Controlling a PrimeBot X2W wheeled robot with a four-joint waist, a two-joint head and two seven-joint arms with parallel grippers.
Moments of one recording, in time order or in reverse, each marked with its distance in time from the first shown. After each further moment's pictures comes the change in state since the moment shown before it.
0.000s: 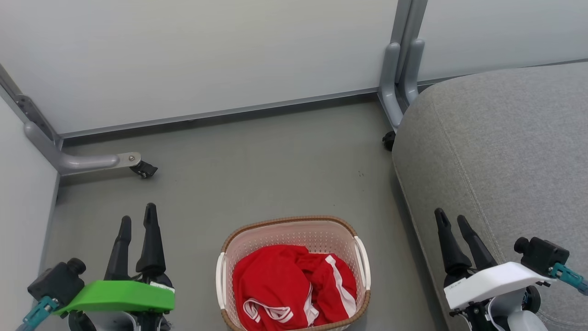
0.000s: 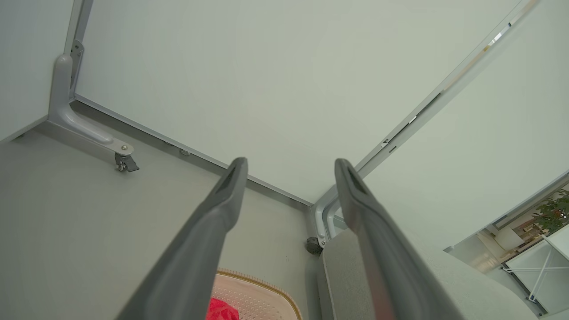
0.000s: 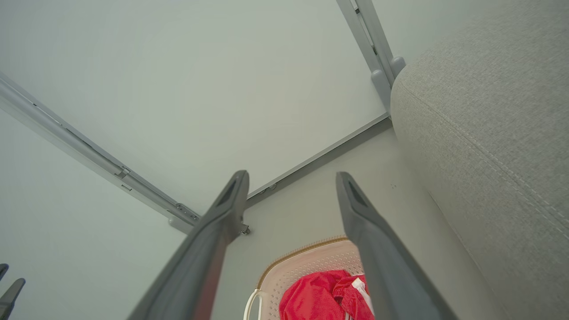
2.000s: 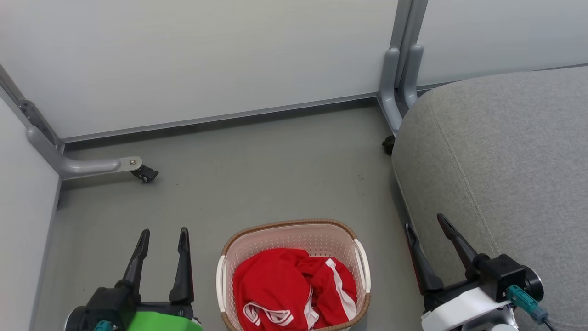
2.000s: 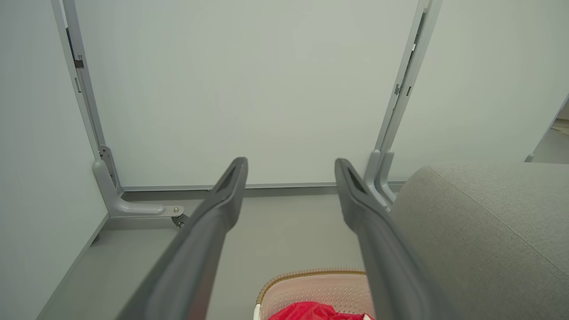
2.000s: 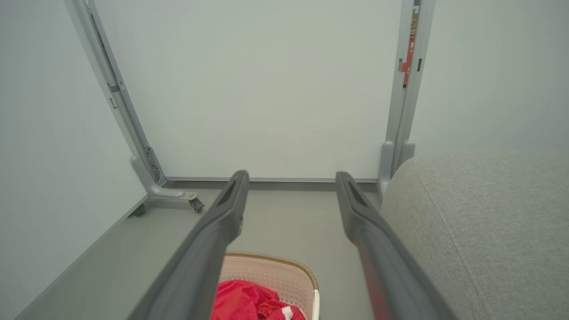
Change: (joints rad) left arm 0.094 0.004 -0.067 -0.022 0.514 -0.007 -0.139; right arm 0.059 -0.005 0.083 -0.082 -0.545 0.000 -0.141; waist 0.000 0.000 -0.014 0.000
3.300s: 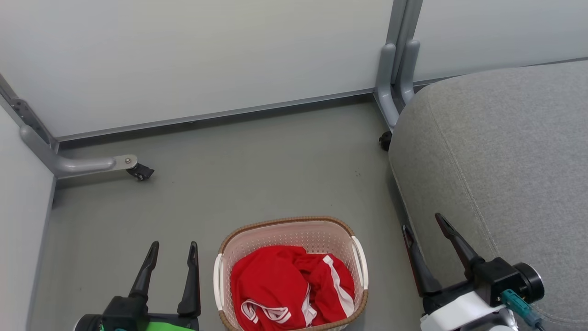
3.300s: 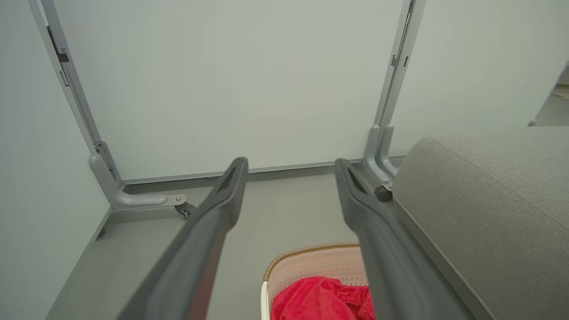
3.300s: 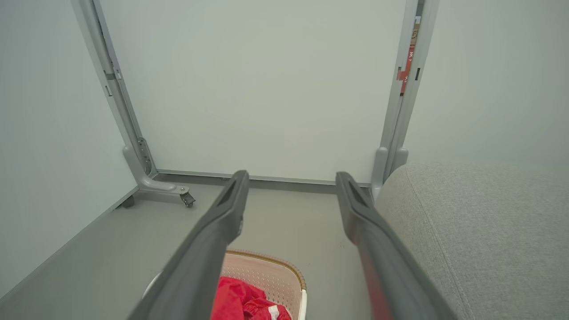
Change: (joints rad) left arm 0.019 0.001 -0.010 0.046 0.078 -0.008 -0.024; right arm 0.004 -0.002 0.002 -0.007 -0.069 0.000 -0.023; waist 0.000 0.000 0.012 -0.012
